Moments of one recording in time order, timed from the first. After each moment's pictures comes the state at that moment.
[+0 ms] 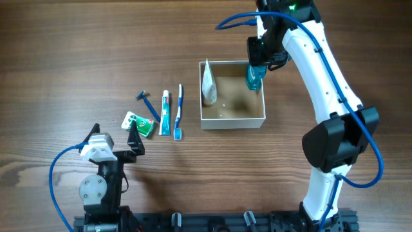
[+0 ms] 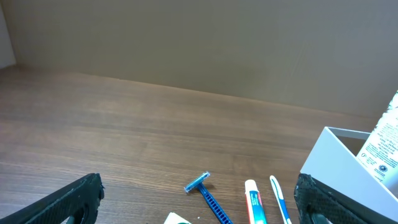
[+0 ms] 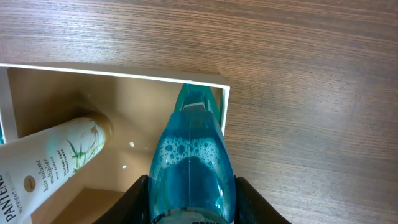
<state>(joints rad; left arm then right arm) 0.06 0.01 0.01 -0.06 0.04 -0.16 0.30 2.09 2.11 -1.39 0.01 0.18</state>
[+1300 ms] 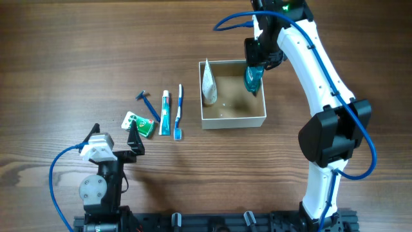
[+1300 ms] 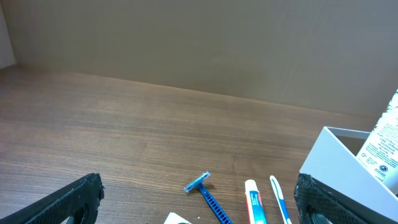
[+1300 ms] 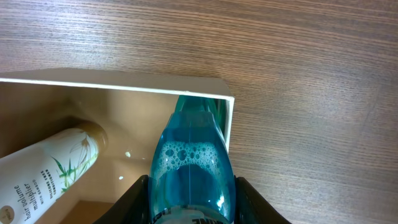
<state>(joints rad) 0.06 0.01 0.01 -0.07 0.04 -0.16 0.30 2.14 2.11 -1.36 0.01 0.18</state>
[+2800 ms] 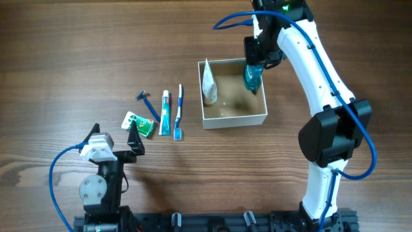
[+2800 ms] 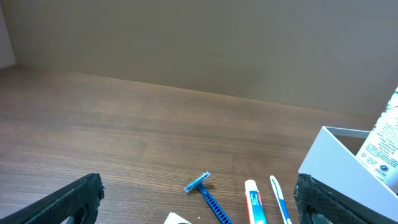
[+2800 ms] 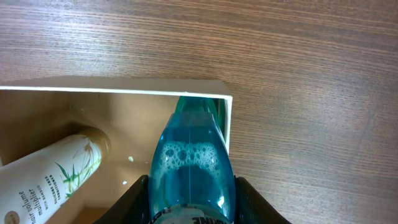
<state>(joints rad) 0.06 0.01 0.01 -0.07 0.04 -0.16 0.30 2.14 2.11 -1.33 0.01 0.18</state>
